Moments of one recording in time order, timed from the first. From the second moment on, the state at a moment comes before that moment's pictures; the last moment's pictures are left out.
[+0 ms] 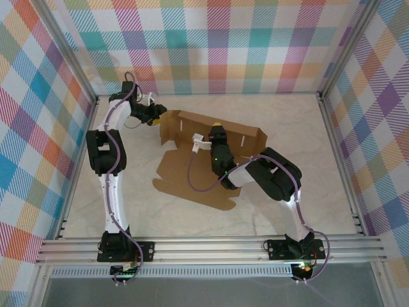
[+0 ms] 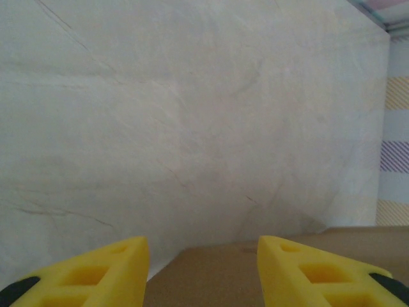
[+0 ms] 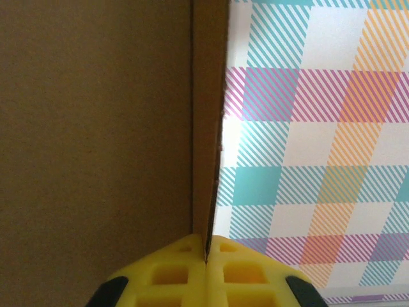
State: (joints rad) left arm 0.02 2.34 2.07 -0.88 0.76 -0.20; right arm 0.80 2.12 0.98 1.29 0.77 -1.70
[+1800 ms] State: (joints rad) left arm -0.05 1.91 1.26 -0.19 0.74 0.04; right arm 0.81 2.06 0.96 1.17 0.77 -1.62
